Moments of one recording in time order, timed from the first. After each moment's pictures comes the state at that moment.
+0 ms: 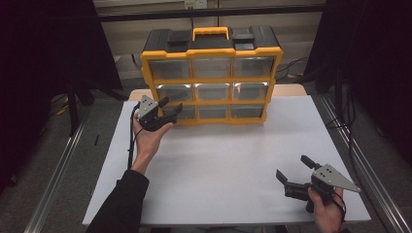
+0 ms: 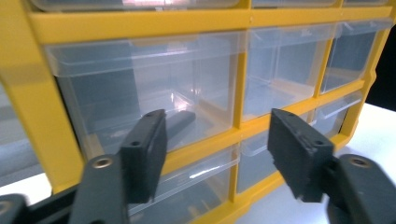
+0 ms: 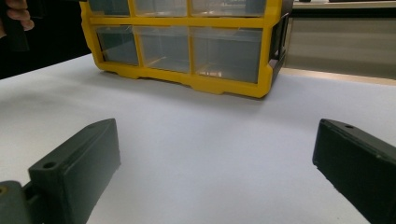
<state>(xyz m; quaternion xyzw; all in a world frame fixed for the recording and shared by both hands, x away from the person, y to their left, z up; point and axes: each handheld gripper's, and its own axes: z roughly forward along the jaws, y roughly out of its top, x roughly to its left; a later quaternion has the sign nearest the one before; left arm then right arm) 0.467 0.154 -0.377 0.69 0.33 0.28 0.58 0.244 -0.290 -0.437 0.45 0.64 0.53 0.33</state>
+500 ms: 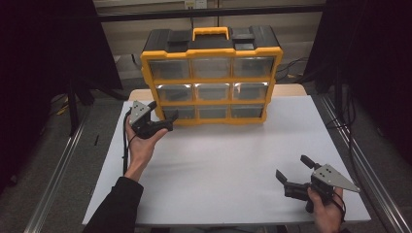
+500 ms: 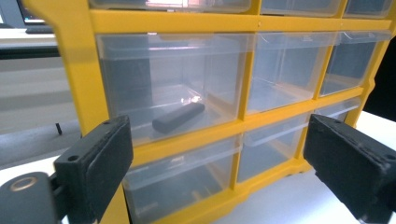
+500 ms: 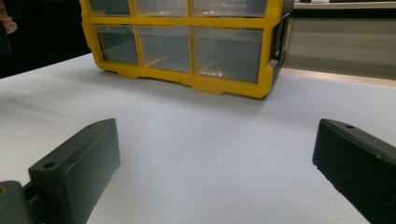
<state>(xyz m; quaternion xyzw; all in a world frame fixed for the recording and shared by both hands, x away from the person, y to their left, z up) 0.449 0.172 -0.380 0.68 0.35 0.28 0.58 0.245 -0.290 -0.437 0.45 0.64 0.53 0.33</state>
